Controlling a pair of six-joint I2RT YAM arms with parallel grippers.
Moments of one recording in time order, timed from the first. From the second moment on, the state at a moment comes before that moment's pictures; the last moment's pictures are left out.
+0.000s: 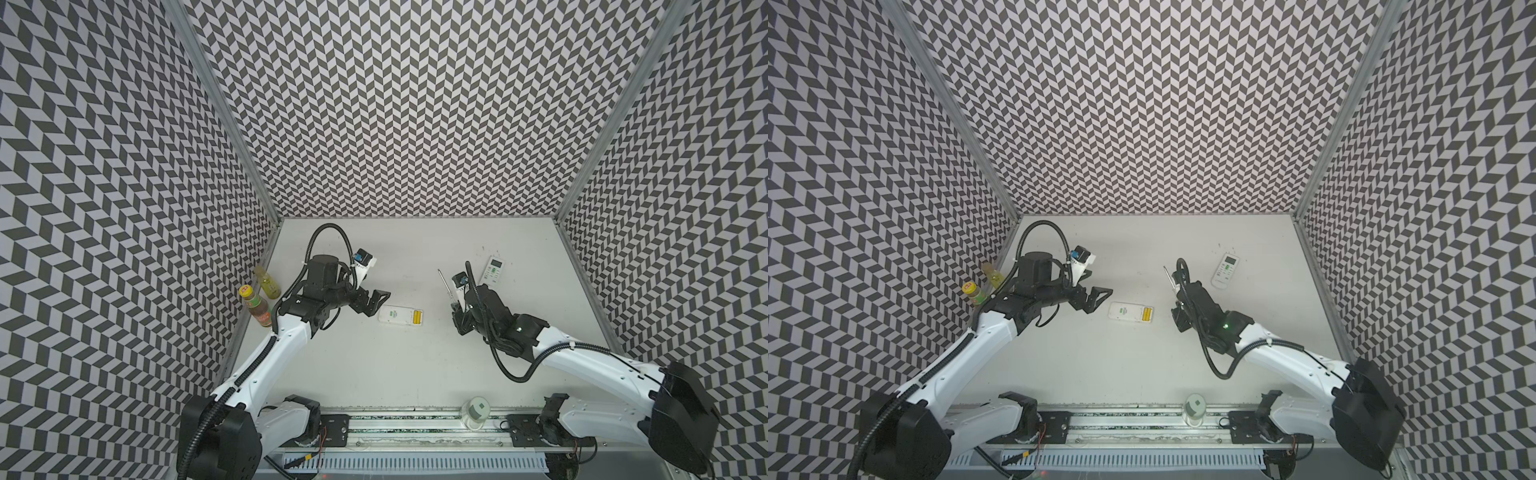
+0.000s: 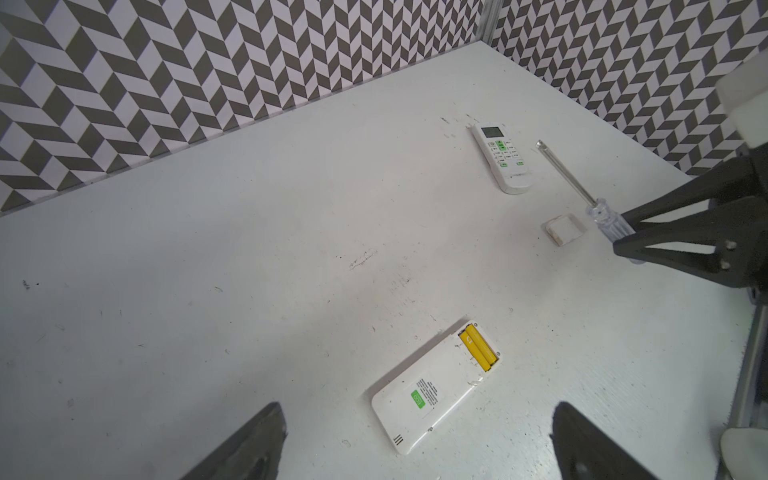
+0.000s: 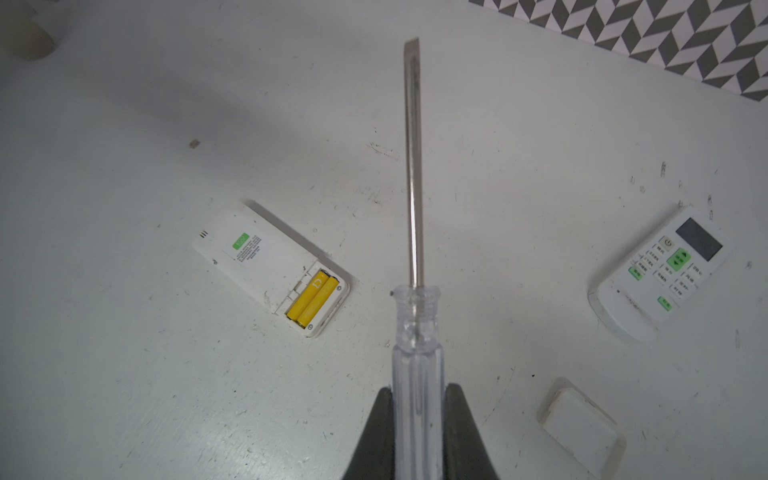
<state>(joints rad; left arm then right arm) -0.27 1.14 0.84 -0.33 0.51 0.20 0.80 1.19 0.75 -0.25 0.27 0.16</state>
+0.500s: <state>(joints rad) -0.27 1.14 0.86 -0.37 0.80 0.22 0.82 1.07 0.61 -0.05 0.14 -0.17</state>
